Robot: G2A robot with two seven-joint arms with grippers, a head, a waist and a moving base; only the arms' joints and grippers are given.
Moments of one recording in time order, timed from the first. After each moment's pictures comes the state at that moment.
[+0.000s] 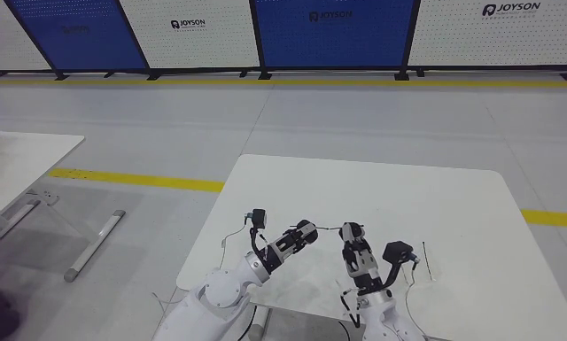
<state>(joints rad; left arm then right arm) 1.57 -1.15 -1.20 -1.65 -0.19 -0.32 -0.32 -1.55 -1.39 0.96 -1.57 -0.76 -0.17 -0.38</state>
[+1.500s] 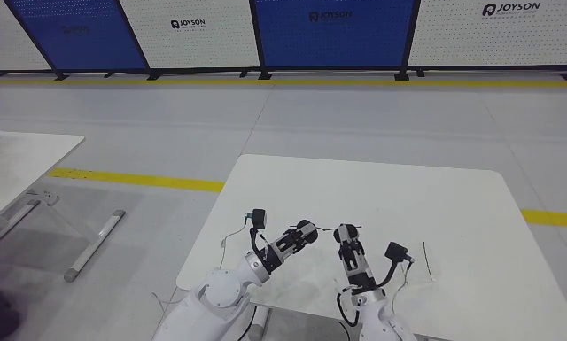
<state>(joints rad) 1.57 -1.15 -1.20 -1.65 -0.19 -0.32 -0.32 -1.53 -1.44 0.95 -1.49 -0.46 -0.28 -0.34</state>
